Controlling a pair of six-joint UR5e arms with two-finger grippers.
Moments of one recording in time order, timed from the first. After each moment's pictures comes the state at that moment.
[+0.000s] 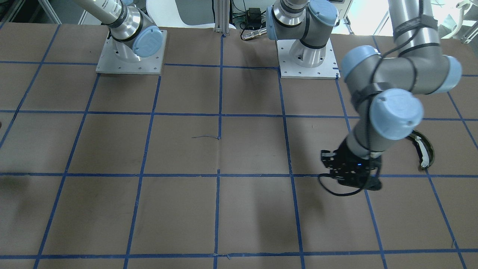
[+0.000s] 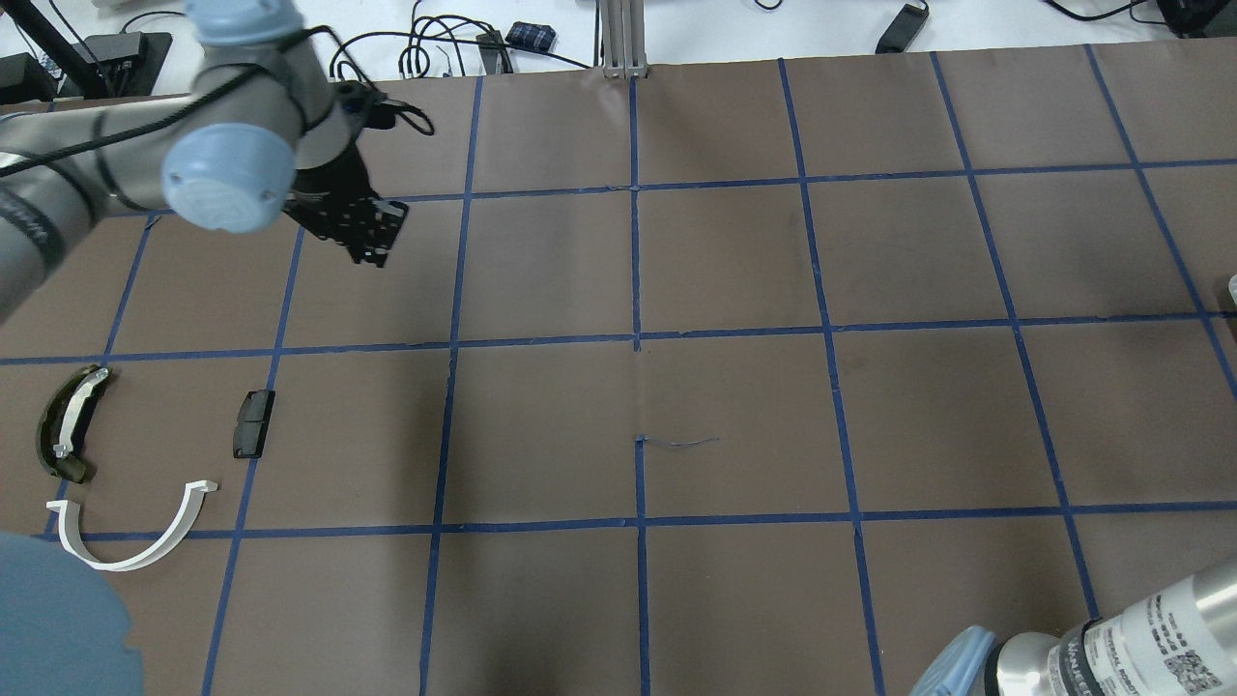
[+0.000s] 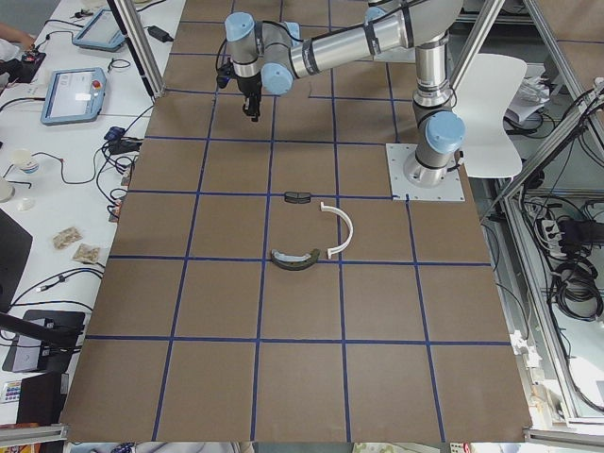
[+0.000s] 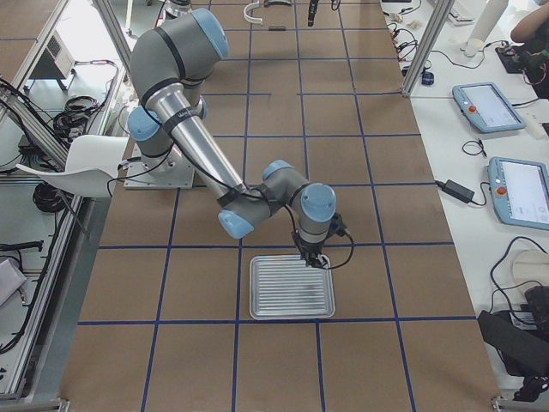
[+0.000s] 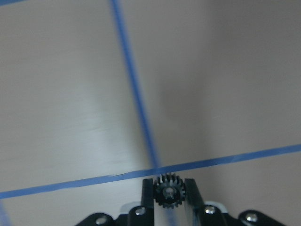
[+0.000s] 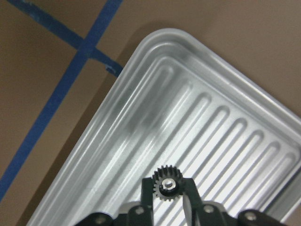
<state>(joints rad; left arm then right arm) -1.41 -1.90 -1.63 -1.25 1.64 0.37 0.76 -1.12 1.57 -2.09 -1.62 -1.37</state>
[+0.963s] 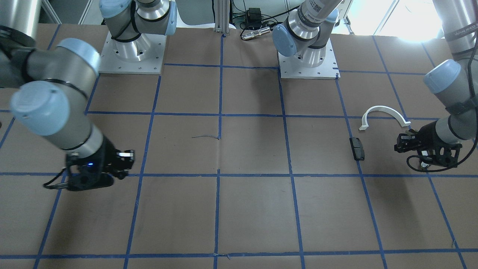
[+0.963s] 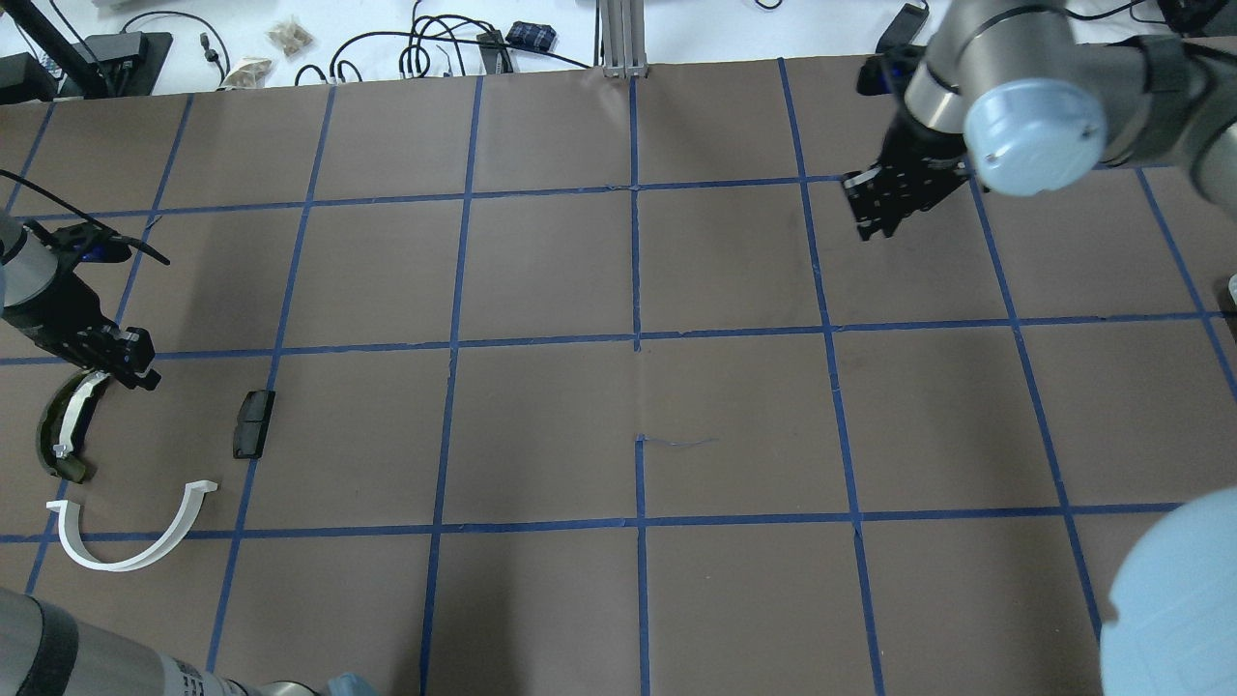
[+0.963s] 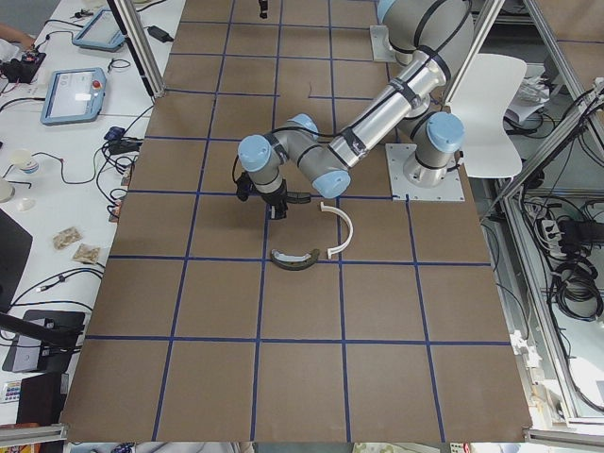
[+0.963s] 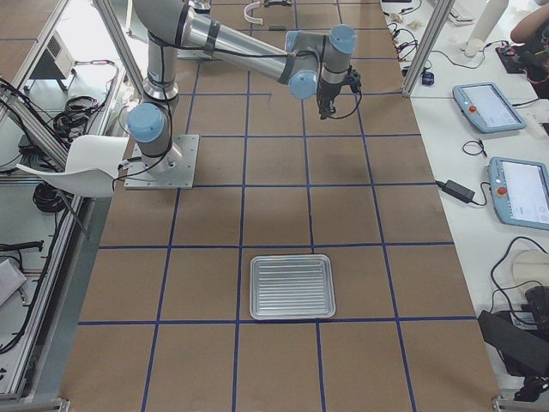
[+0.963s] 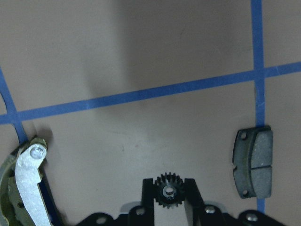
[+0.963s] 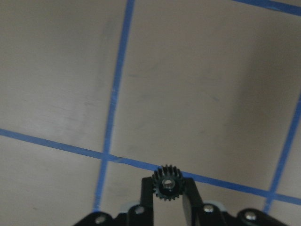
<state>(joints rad) -0.91 -1.94 -1.79 -1.19 1.64 0.77 1.56 -1.23 1.64 -1.96 -1.51 -0.13</state>
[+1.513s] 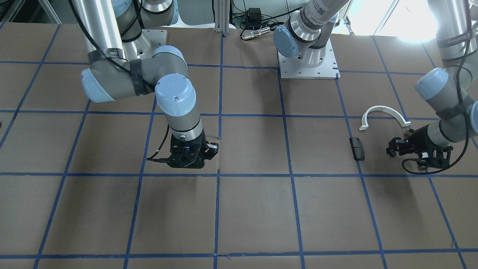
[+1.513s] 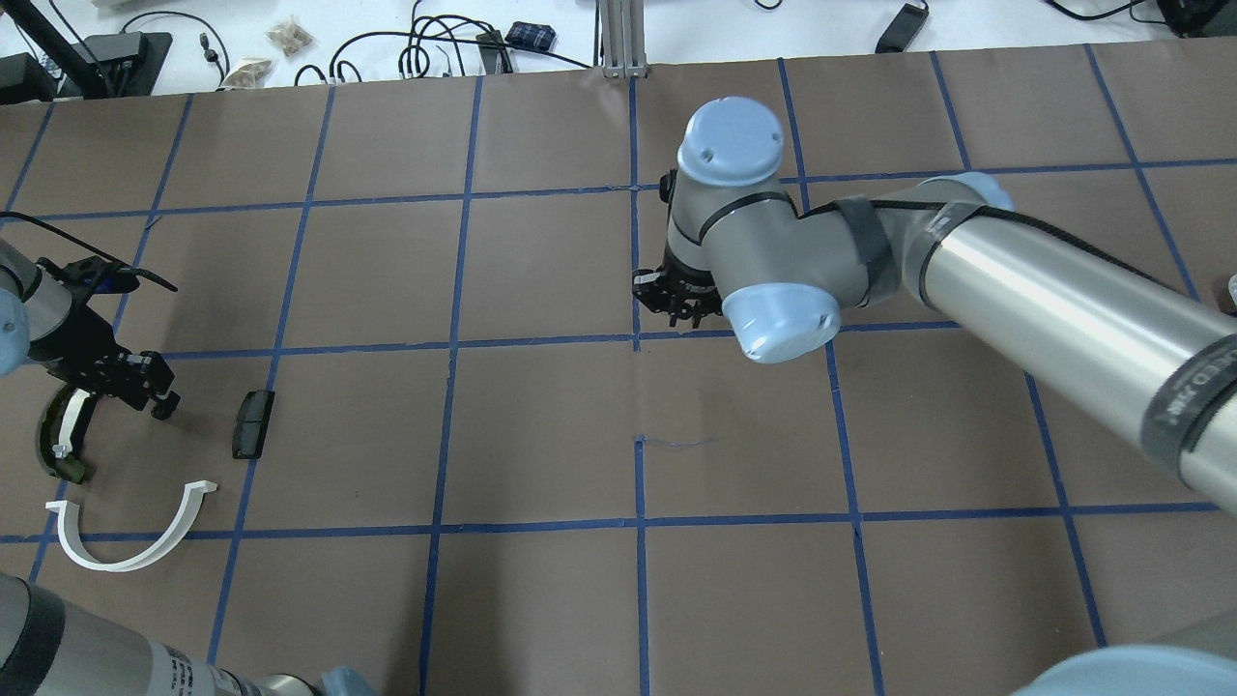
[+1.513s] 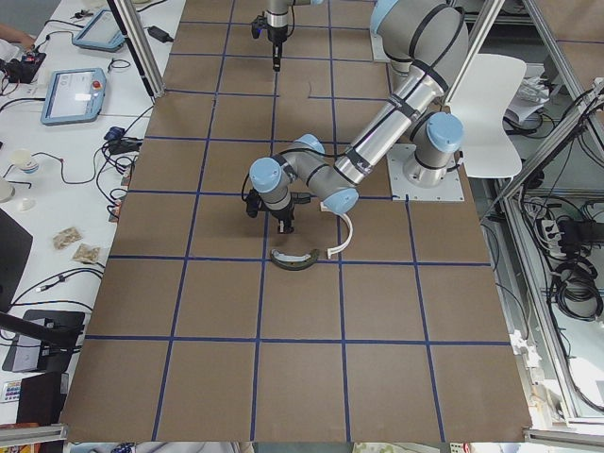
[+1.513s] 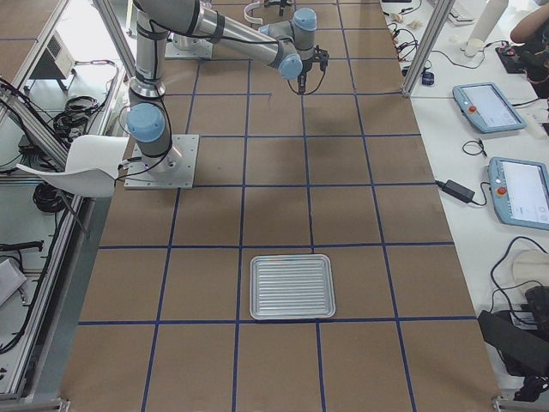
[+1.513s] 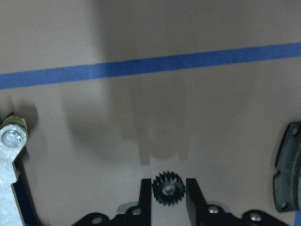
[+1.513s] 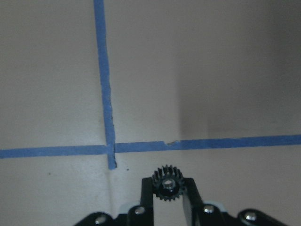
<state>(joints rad) -0.89 -1.97 -1.85 -1.07 1.60 0.76 1.88 -1.16 1.79 -2.29 -1.51 0.40</state>
